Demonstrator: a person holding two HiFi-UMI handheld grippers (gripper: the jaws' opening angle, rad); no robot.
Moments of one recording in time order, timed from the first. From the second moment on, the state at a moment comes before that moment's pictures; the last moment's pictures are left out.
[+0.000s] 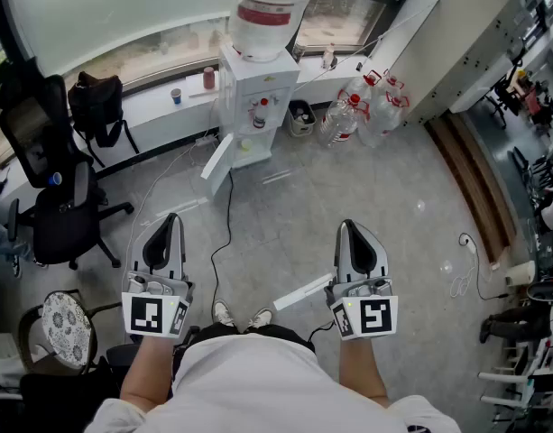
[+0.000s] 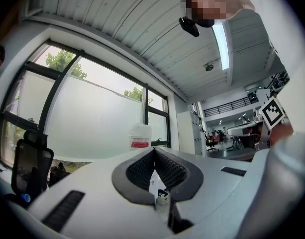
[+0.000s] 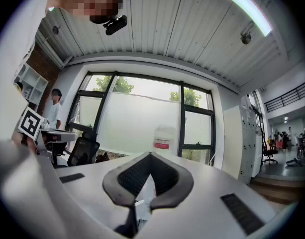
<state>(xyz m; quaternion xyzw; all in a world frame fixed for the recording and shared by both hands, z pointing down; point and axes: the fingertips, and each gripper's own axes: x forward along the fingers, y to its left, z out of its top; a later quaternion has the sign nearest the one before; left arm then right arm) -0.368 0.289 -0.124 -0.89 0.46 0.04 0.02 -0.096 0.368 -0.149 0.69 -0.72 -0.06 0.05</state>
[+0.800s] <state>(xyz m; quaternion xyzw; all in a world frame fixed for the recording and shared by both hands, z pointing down) -0.313 0.321 -0.130 -0.90 0.44 0.02 0.03 -0.044 0.407 -0.137 0.67 -0.74 -0.03 -0.01</state>
